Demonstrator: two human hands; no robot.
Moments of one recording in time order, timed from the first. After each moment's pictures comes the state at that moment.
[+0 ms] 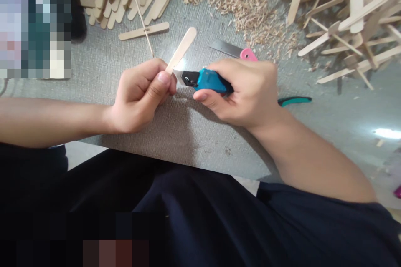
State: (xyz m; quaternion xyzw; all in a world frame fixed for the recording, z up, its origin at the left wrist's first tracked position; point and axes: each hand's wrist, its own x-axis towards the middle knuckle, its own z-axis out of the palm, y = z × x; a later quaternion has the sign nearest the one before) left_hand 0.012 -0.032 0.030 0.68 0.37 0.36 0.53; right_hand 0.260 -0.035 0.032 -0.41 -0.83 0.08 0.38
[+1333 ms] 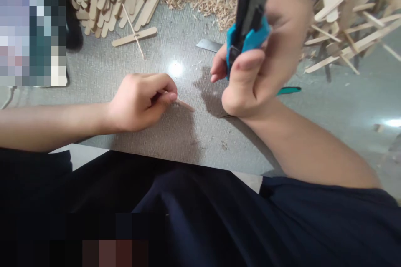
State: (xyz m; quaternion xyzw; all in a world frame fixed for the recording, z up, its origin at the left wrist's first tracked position) left_hand -0.001 -0.019 0.038 0.84 0.30 0.24 0.38; right_hand 0.254 -0.049 0.012 -0.55 -0.68 0.11 0.47
